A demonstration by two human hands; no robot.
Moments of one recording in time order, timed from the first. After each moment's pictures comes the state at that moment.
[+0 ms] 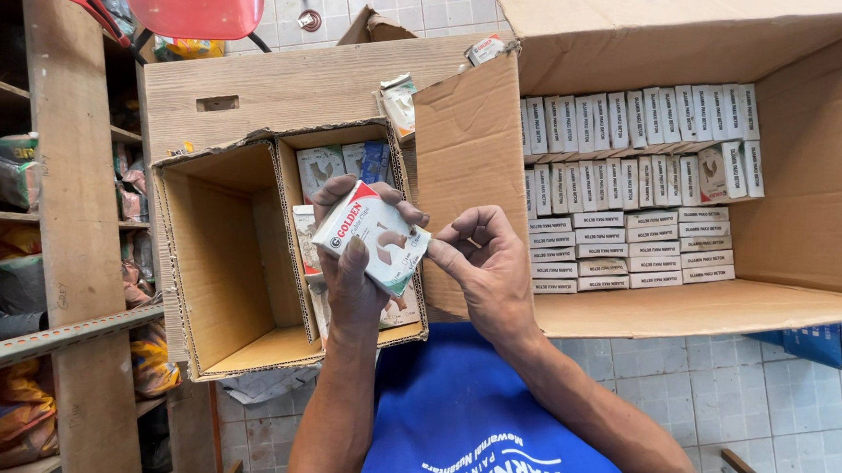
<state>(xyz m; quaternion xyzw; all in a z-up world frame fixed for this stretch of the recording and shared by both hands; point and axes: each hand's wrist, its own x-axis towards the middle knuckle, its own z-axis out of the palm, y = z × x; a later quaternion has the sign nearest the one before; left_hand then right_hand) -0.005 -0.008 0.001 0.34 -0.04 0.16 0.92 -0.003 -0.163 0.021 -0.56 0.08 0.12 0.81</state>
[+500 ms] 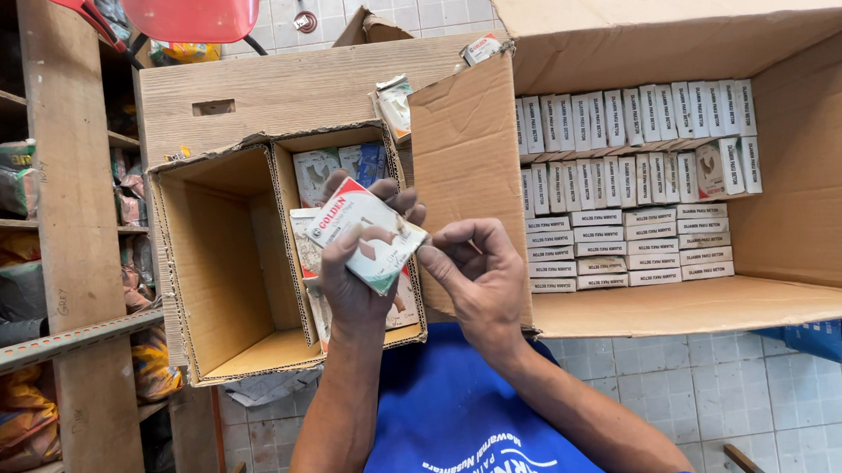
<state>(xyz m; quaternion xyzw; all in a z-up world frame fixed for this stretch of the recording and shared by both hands) -0.008 -0.012 0.004 0.23 0.03 0.12 0.97 -0.016 -0.149 0.034 -0.58 0.05 0.02 0.81</state>
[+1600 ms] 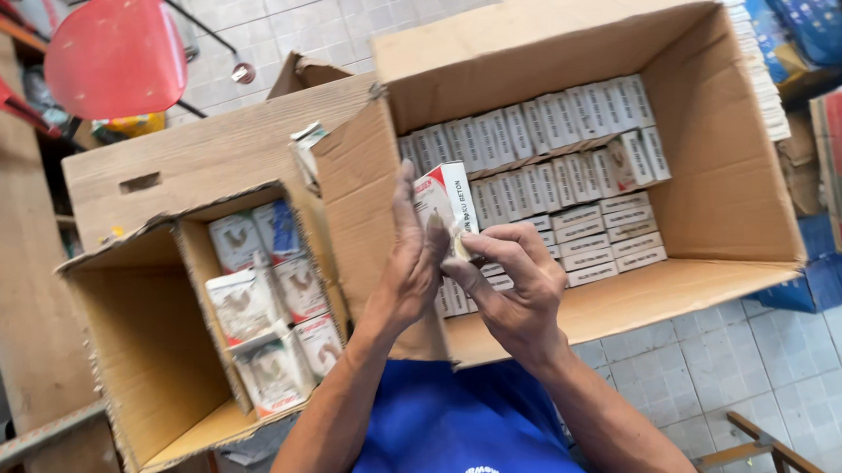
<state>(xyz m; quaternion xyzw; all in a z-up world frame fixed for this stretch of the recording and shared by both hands) 0.062 -0.138 0.030 0.69 -0.07 -0.04 0.72 0.033 -0.293 0.055 -0.76 -0.12 -0.24 0.59</state>
